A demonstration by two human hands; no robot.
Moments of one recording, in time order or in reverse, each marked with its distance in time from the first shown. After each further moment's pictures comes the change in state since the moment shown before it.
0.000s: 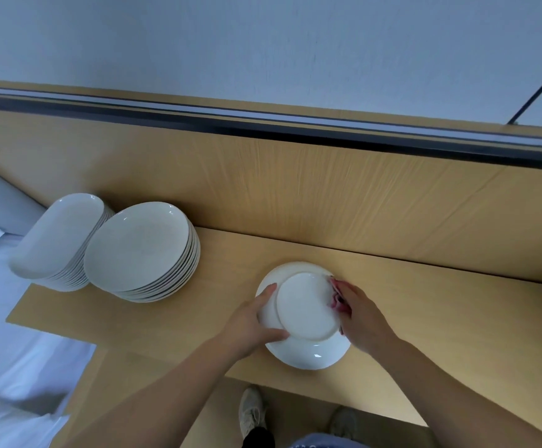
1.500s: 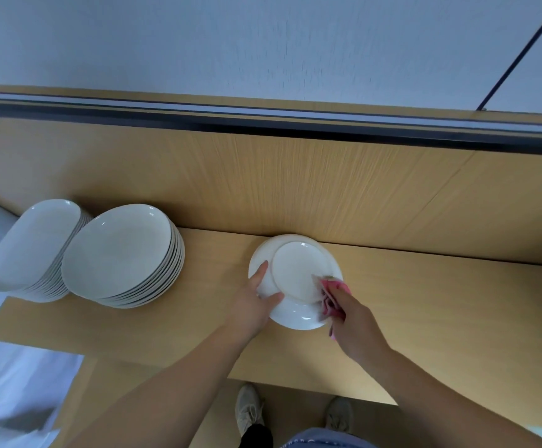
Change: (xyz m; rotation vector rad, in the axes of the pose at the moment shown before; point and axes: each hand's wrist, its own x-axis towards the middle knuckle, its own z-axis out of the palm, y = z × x) left_hand 0.025 0.023 0.020 -0.267 0.158 0.018; right_hand -0.043 -0.028 -0.008 0.157 0.060 0.085
